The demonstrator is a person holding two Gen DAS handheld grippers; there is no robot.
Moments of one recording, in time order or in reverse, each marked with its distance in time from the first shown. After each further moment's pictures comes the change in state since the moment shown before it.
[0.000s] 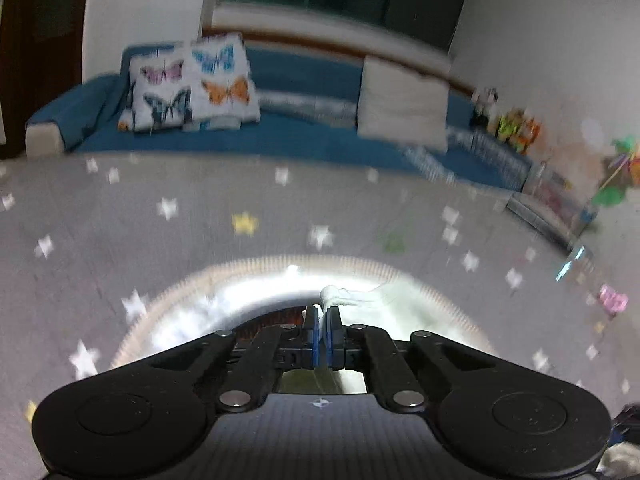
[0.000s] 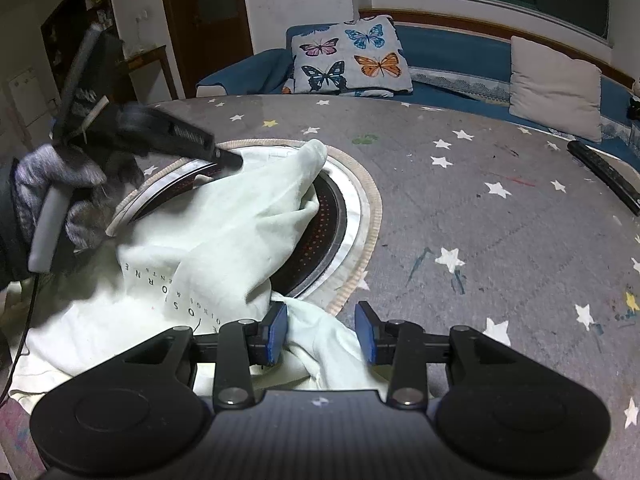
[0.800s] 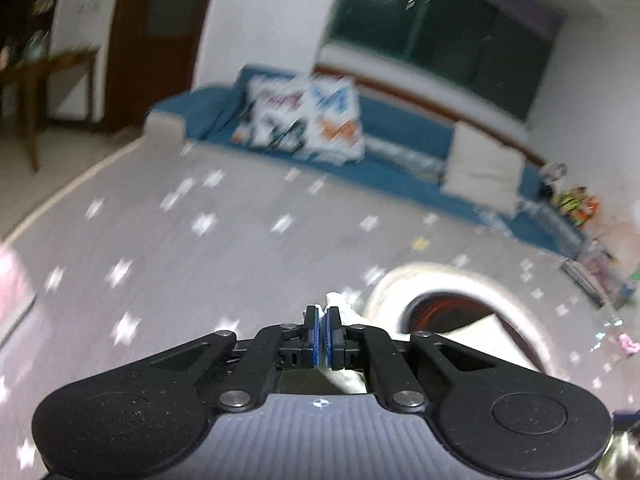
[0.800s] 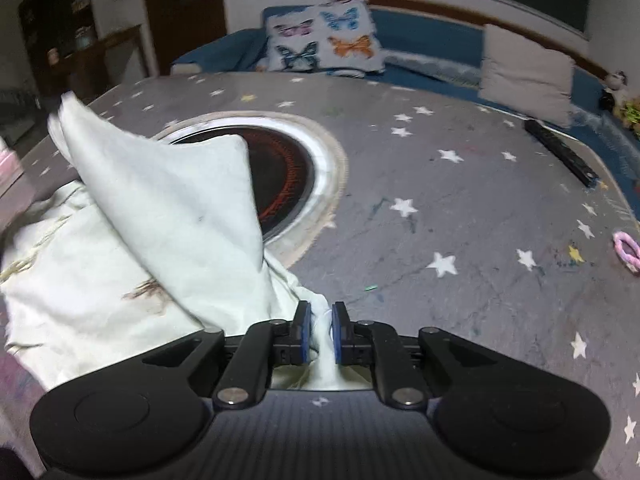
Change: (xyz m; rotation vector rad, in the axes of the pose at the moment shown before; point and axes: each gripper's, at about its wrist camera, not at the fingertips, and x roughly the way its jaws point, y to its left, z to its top) left arm -0.160 0.138 -0.059 -0.210 -0.084 0.193; right arm -0.046 0.008 -0.021 -0.006 0.072 -0.093
